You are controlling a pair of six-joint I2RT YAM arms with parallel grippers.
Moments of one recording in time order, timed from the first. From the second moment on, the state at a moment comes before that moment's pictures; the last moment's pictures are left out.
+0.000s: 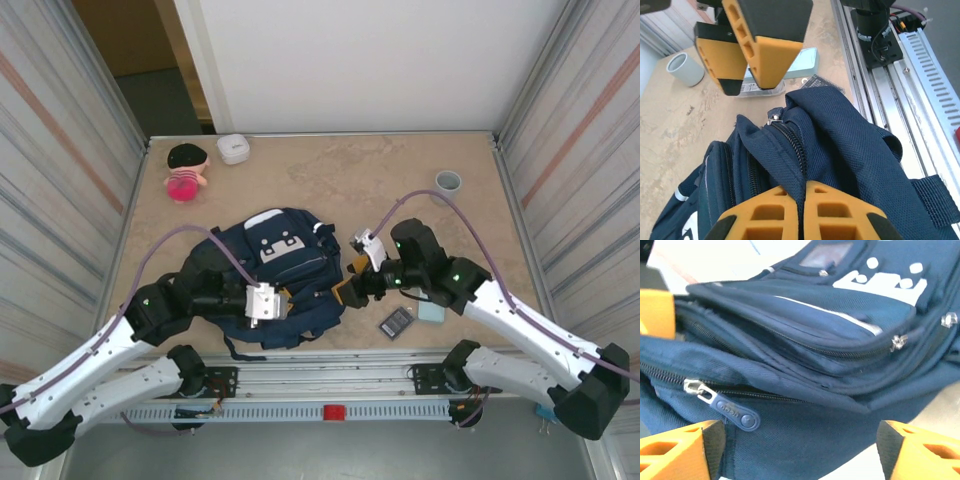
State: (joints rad) left arm -0.88 0.71 0.82 -0.70 0.41 0.74; right arm 0.77 0.96 0.81 -0.46 -0.46 0.10
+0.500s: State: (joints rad) left arm -0.88 0.66 0.81 -0.72 0.42 0.83; right arm 0.78 1.23 0.81 -0.25 -0.50 -0.51
